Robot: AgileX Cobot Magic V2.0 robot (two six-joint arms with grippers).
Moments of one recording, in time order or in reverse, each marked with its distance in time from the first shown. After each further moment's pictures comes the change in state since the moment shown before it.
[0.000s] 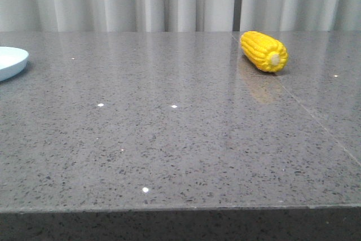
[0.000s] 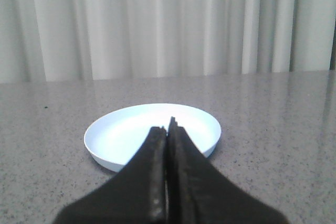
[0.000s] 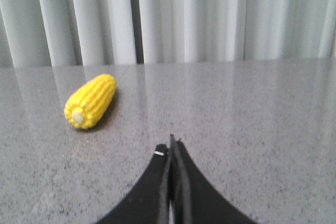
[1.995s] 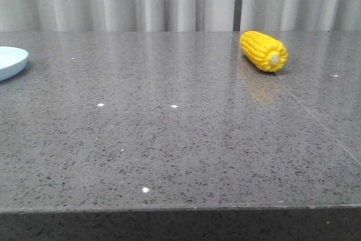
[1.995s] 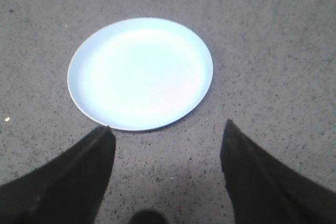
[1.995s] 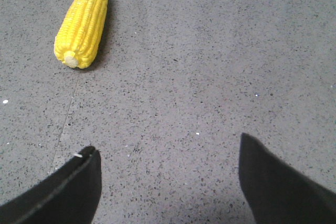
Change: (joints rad) left arm 0.000 0.758 -0.821 0.013 0.802 0.000; right arm 0.000 0.625 -0.626 -0.010 0.580 0.000
